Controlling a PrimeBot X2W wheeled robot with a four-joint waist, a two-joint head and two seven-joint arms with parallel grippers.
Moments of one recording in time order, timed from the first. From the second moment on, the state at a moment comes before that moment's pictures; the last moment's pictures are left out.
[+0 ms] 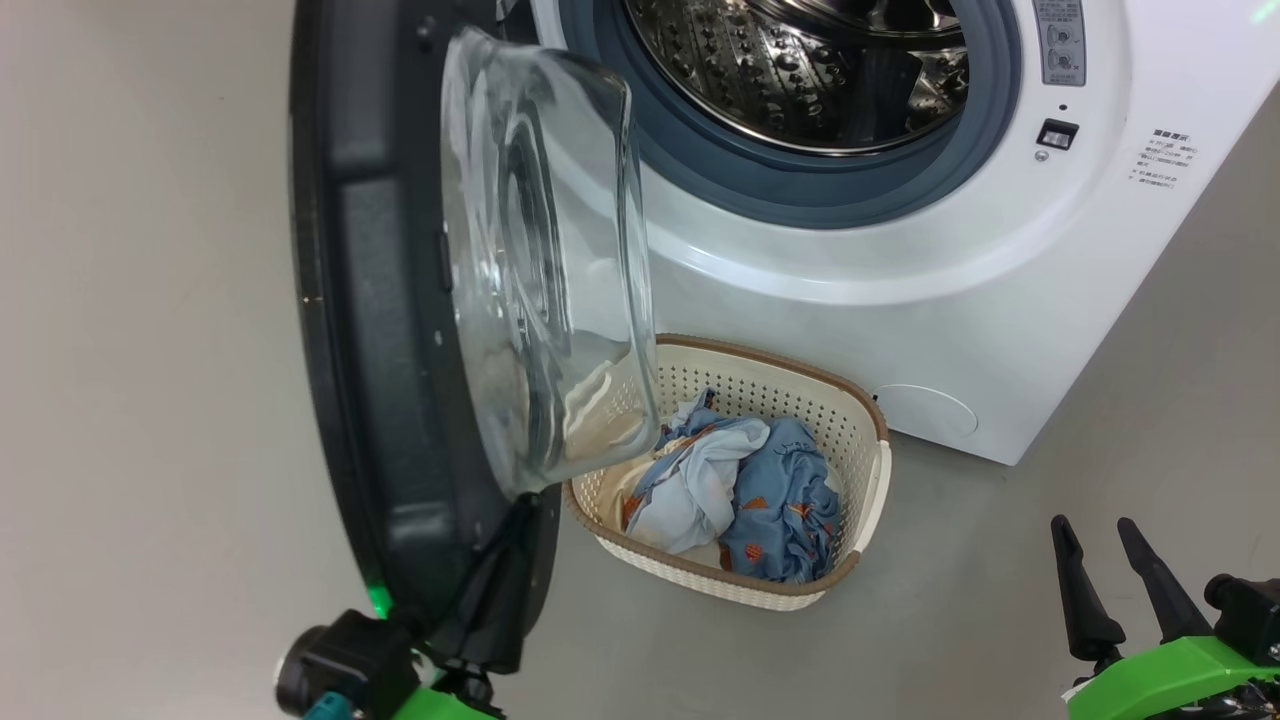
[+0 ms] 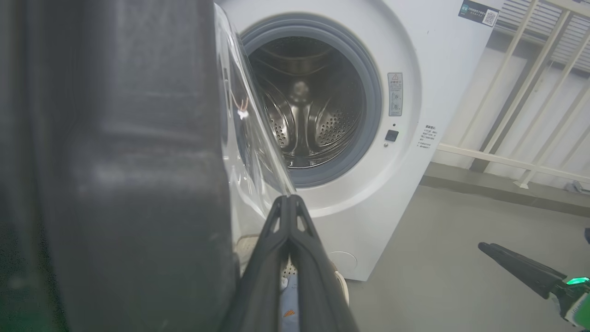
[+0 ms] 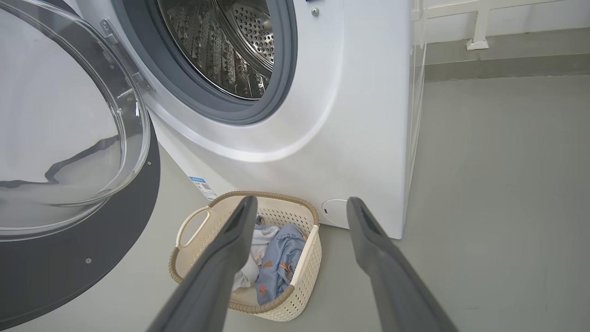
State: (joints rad) left arm -0.04 0.09 -0.42 -0.10 -0.38 0.07 -0.21; right arm -0.06 -0.21 -0.05 0.34 0.43 0.13 -0.25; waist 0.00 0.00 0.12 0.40
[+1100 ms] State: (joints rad) left arm -0.02 0.15 -0.24 -0.11 -0.40 0.21 -0.18; right arm -0.08 -0.21 -0.02 0.35 0.43 0.13 -0.25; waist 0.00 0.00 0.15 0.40
